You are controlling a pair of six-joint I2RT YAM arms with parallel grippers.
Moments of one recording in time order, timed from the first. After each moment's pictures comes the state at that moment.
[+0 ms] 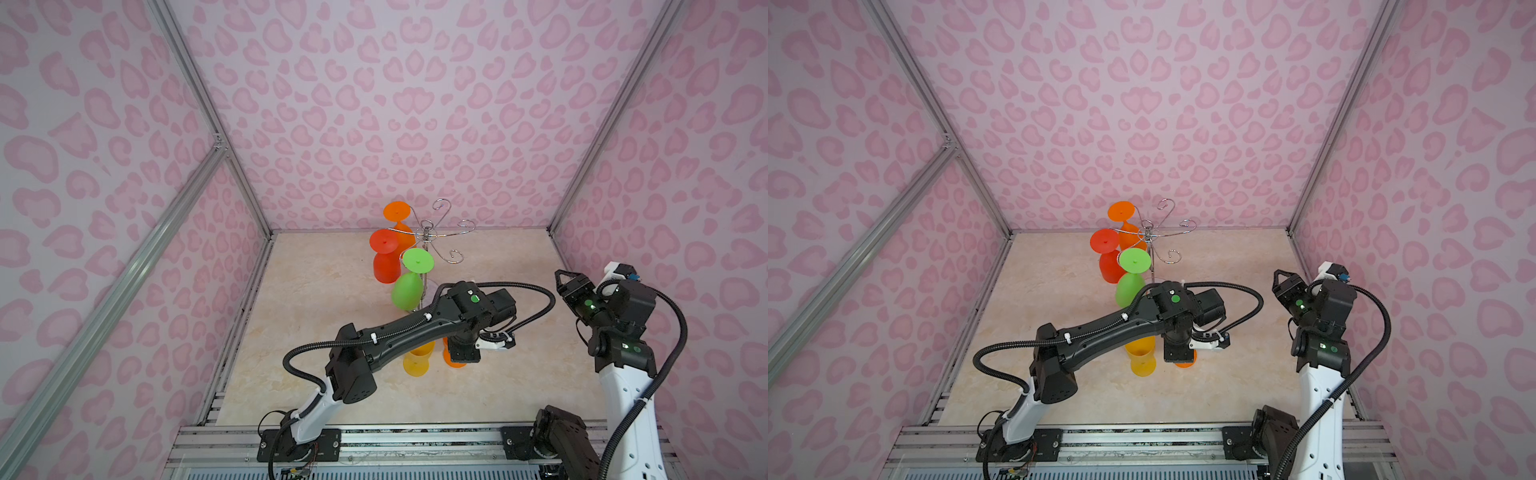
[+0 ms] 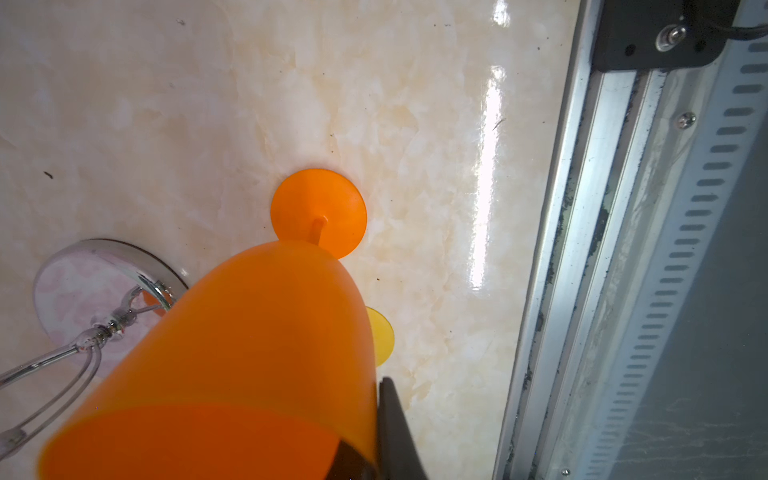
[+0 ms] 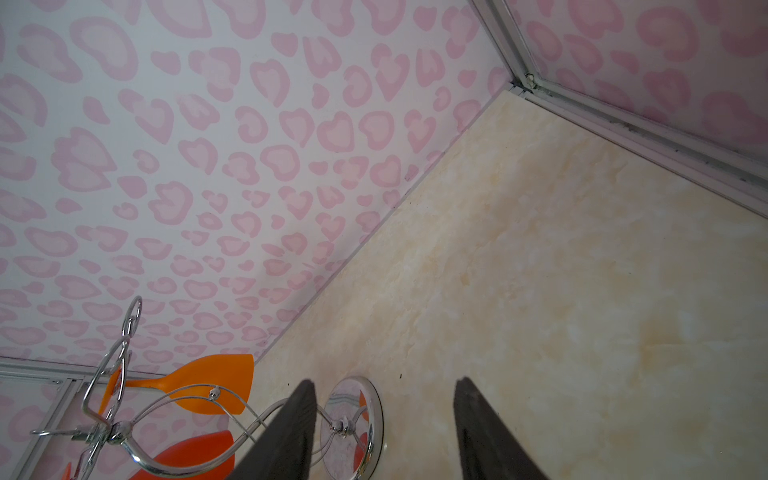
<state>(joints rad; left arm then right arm) -1.18 2.20 2.27 -1.53 -0.02 0.43 -0.39 0.83 0.82 -0.36 -0.42 0.72</state>
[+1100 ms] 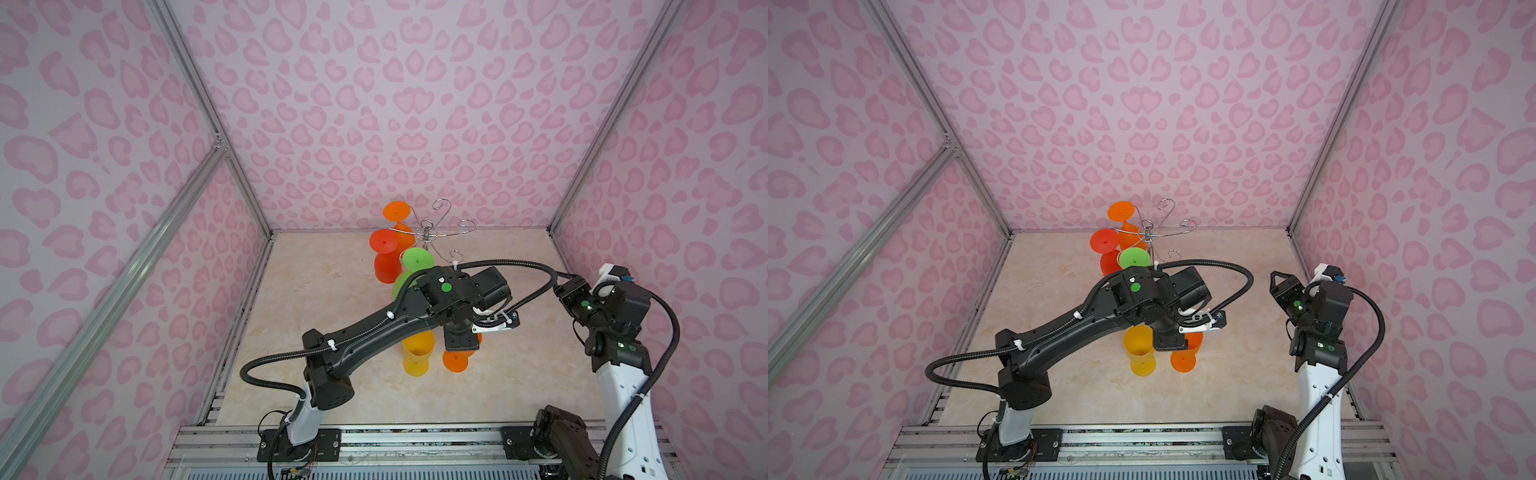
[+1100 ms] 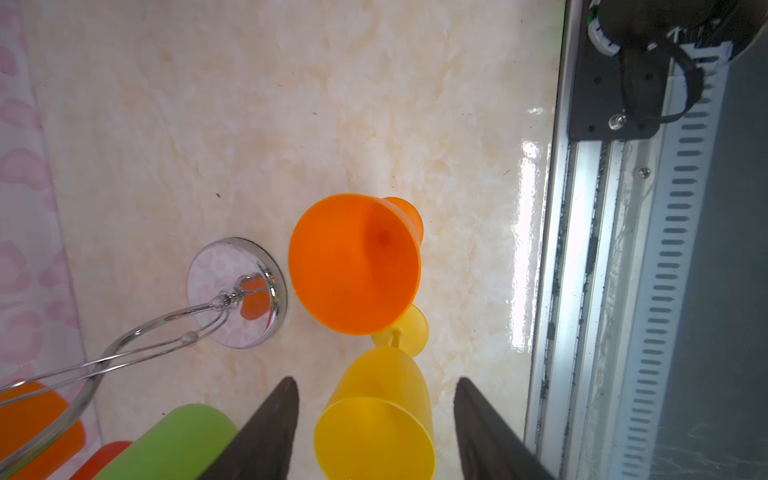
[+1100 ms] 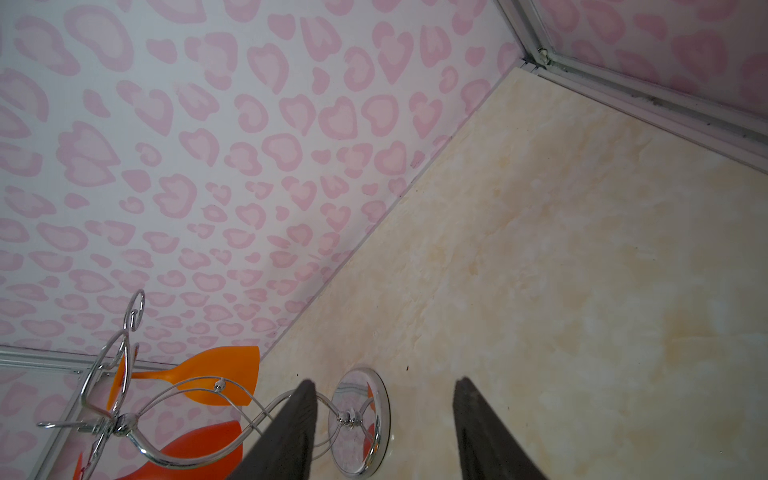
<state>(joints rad) -1.19 1.98 2.33 -1.50 -0.09 0.43 -0.39 0.84 0.78 -0.31 -0.46 0.75</state>
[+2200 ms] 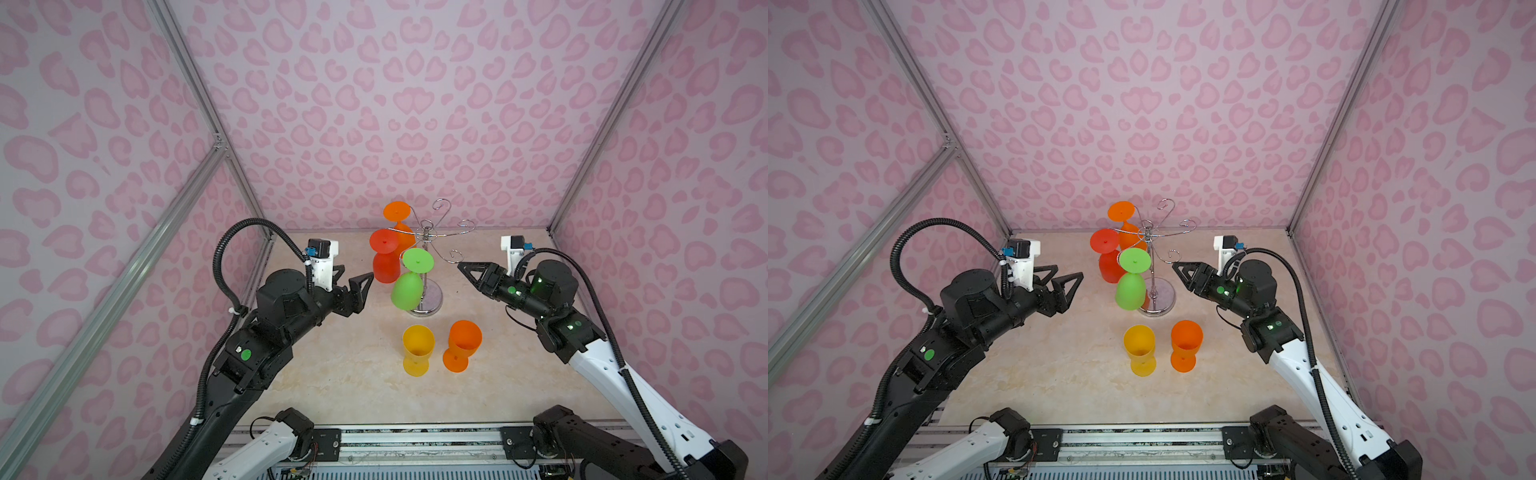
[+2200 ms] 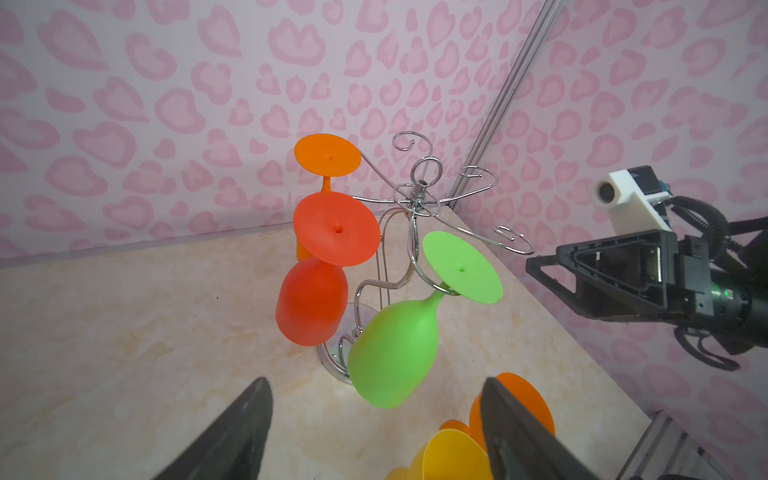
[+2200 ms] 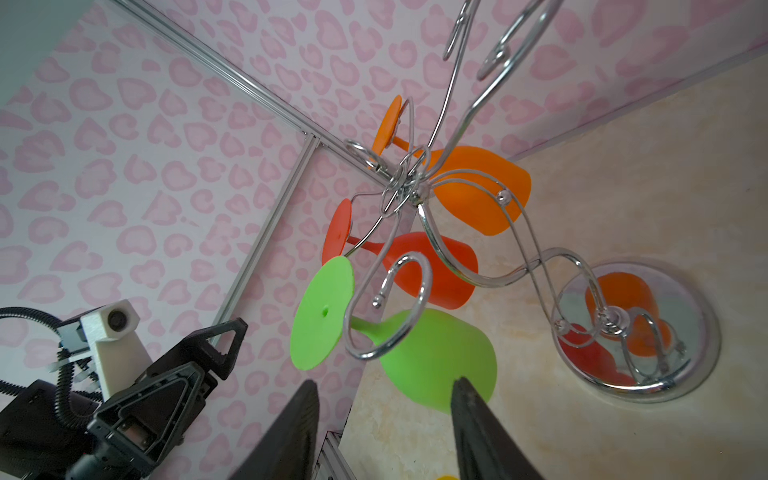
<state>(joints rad) -0.51 0.86 1.12 -0.49 0.12 -0.32 0.42 1.02 0.90 -0.01 -0.45 0.93</state>
